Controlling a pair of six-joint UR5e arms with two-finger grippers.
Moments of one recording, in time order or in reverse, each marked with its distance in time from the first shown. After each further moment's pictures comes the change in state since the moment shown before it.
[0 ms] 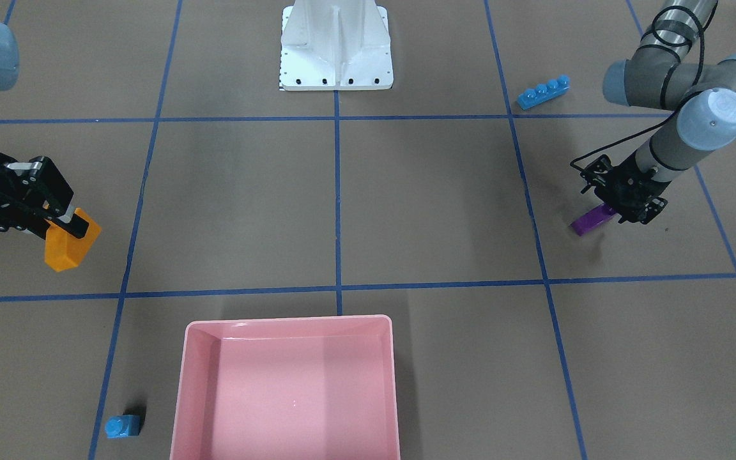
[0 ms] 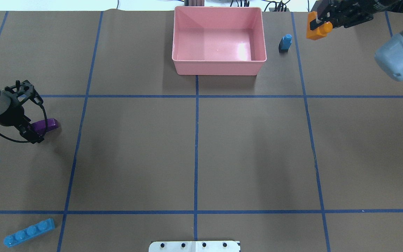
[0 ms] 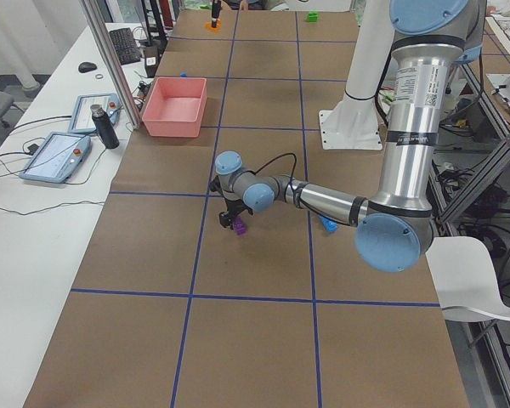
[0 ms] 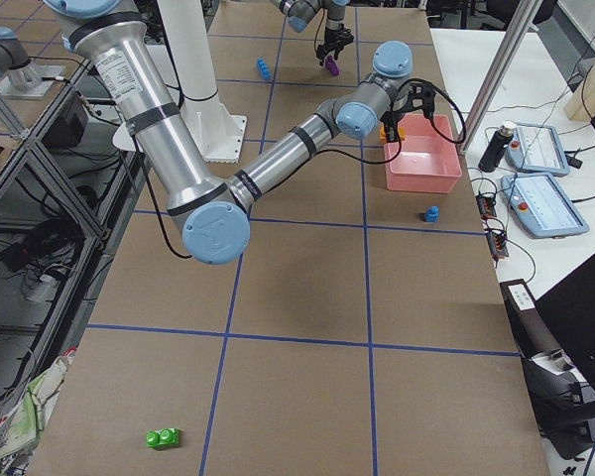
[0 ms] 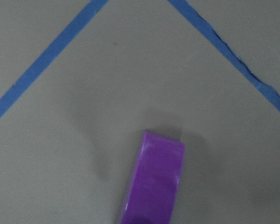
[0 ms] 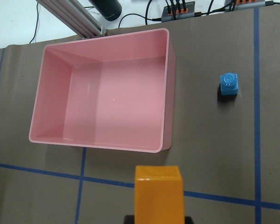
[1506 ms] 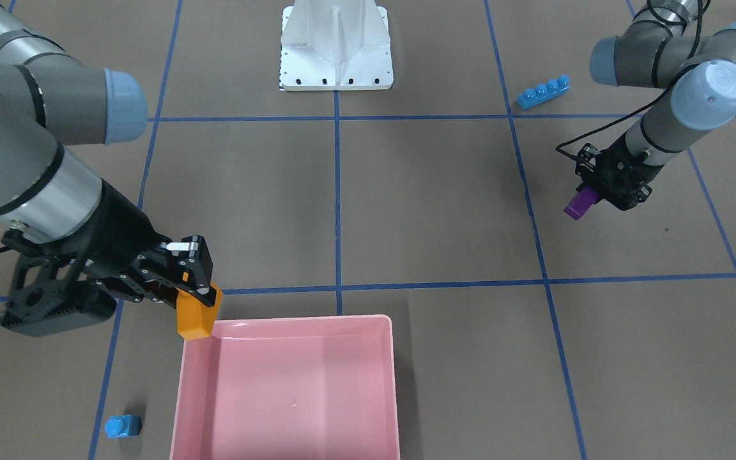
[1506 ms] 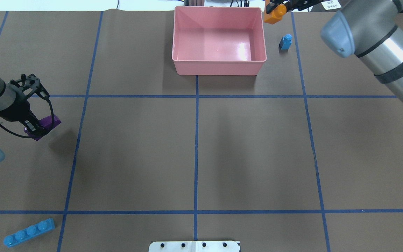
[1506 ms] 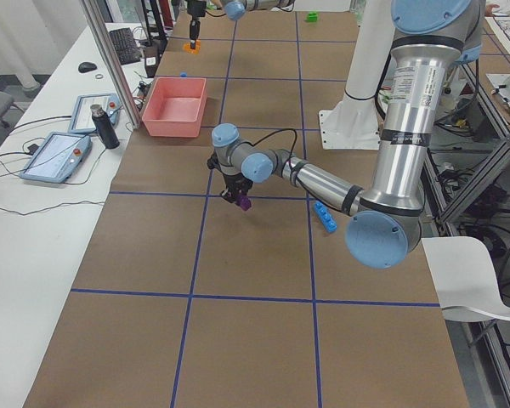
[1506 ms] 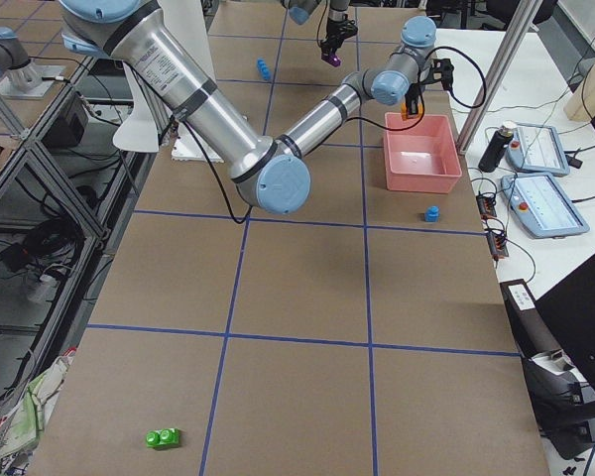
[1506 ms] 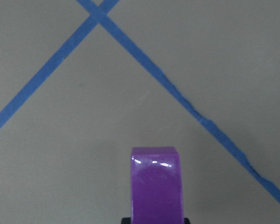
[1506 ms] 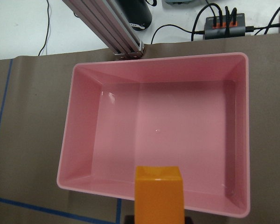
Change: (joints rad) left arm -0.036 -0.073 -0.184 0.290 -0.038 -0.005; right arm -0.137 0.354 -0.364 0.011 -0.145 0.052
